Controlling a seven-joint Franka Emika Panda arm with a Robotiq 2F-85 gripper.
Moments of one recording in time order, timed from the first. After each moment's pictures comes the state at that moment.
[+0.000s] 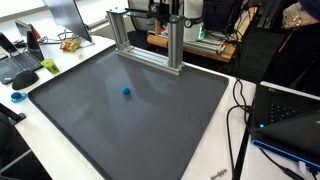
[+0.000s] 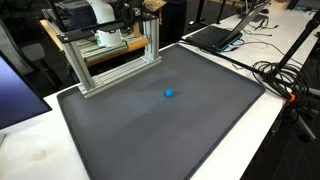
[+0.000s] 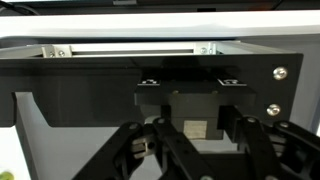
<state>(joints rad) -0.01 -0.55 0.01 -2.57 -0.05 2.00 0.03</state>
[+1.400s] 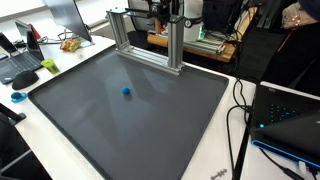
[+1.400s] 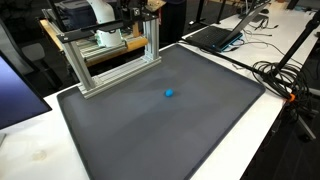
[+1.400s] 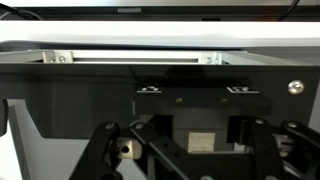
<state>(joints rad) -0.02 -0.52 0.01 -2.59 -0.07 2.01 0.02</state>
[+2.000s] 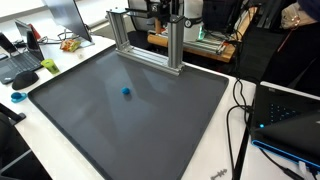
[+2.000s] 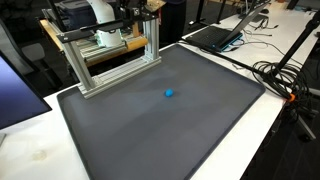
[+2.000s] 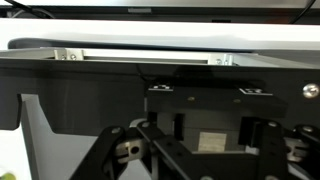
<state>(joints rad) -0.02 -0.51 0.01 -2.59 -0.12 2.01 0.02</state>
